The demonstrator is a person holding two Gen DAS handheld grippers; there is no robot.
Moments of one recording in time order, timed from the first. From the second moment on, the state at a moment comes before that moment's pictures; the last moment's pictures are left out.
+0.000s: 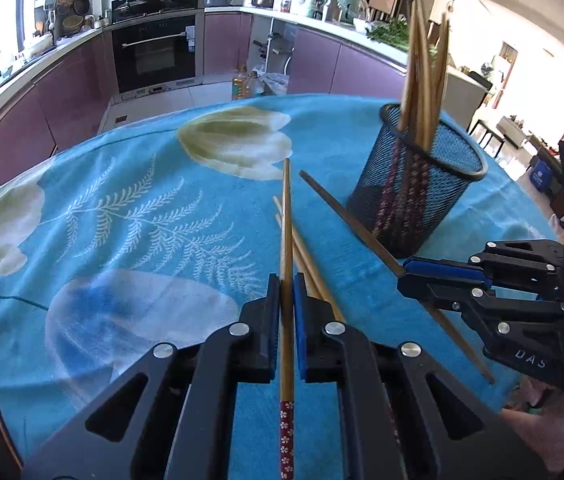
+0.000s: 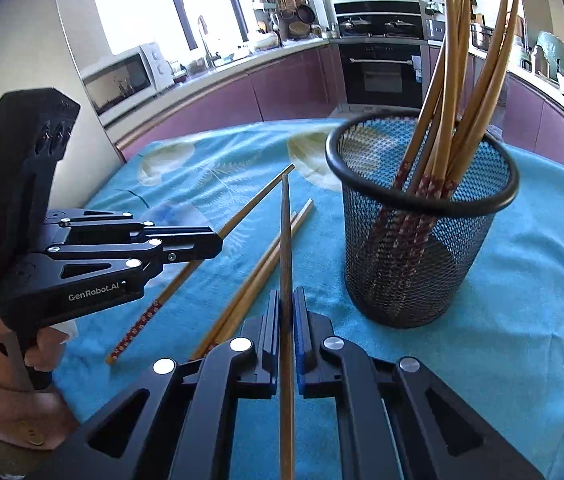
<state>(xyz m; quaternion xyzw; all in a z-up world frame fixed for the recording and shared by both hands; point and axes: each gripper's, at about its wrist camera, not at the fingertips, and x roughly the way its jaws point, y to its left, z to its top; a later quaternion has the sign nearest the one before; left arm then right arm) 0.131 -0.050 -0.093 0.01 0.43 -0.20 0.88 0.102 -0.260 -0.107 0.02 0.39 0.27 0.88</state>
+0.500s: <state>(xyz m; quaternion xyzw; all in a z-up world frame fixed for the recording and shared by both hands) 0.093 -0.033 -0.020 -0.03 0.36 -0.28 0.89 0.076 -0.292 -0.064 0.07 0.32 0.29 0.90</state>
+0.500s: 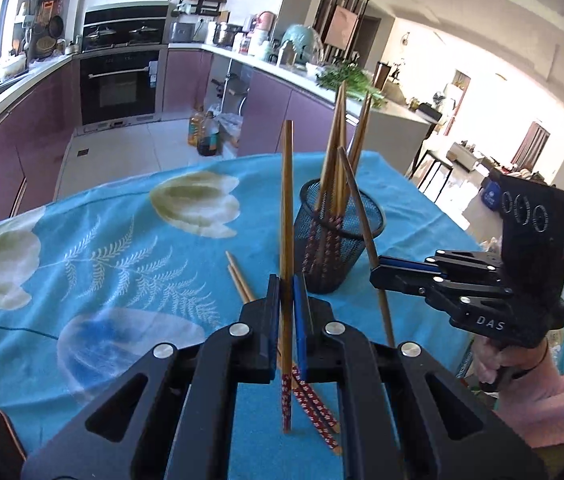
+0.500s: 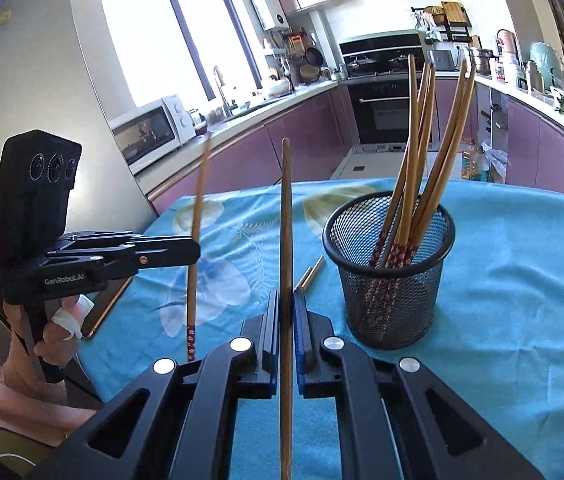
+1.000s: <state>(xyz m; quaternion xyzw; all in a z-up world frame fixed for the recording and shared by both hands) 0.090 -0.033 0.032 -0.04 0.30 -0.31 0.90 0.073 -0.305 -0.025 0.08 0.25 0.30 0.92</state>
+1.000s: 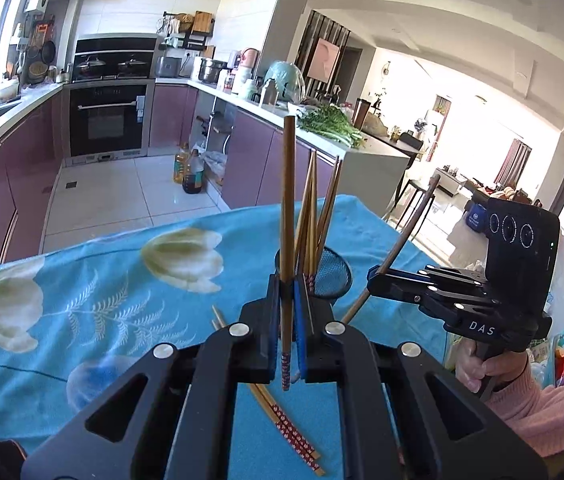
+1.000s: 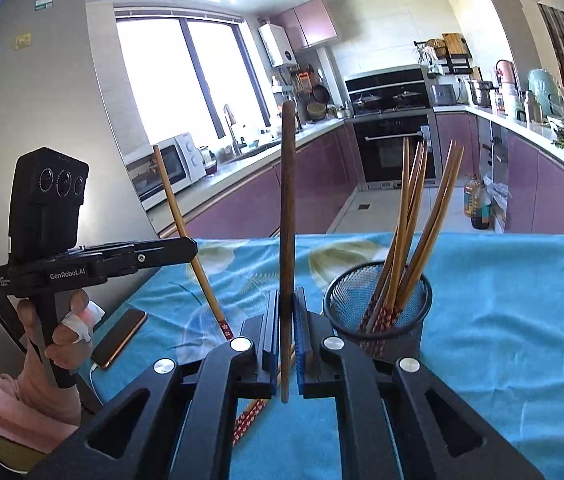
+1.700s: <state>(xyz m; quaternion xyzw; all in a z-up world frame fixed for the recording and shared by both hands) 0.111 -0.079 0.099 -0.02 0.22 -0.33 0.92 0.091 -0.331 0.031 0.06 0.18 0.27 0.94</state>
